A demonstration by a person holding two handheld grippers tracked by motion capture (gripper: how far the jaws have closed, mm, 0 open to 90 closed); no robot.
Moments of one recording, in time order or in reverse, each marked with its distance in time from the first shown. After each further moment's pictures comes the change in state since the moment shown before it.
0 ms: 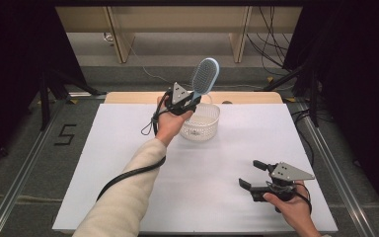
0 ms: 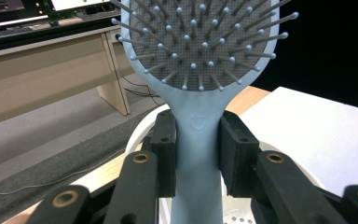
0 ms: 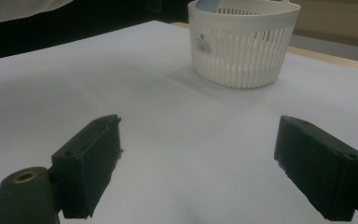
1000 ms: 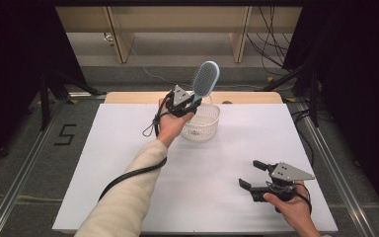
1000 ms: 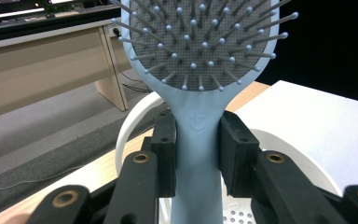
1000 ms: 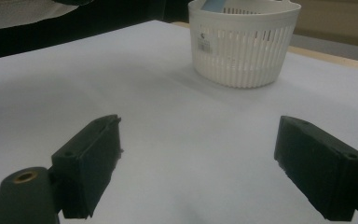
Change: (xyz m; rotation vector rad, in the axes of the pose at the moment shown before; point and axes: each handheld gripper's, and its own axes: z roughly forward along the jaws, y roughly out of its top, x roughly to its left) left arm -0.001 -0.011 0.006 0.019 -0.004 -0.011; right arm 0.000 0.000 0.000 0.000 0.001 0.001
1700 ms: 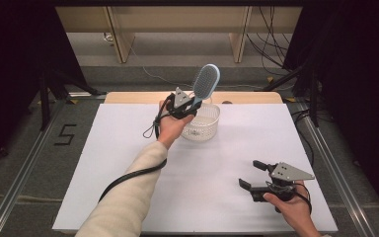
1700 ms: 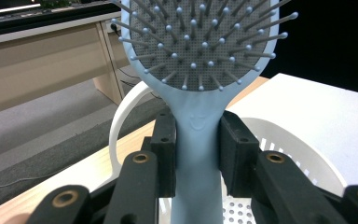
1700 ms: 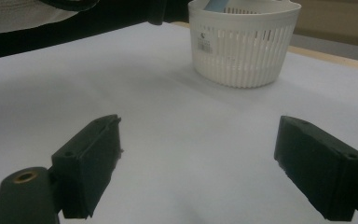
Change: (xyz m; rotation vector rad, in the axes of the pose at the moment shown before) left arm -0.001 -0.007 0.002 0.013 -0.004 0.009; right arm 0.000 0.000 0.000 0.001 0.000 0.001
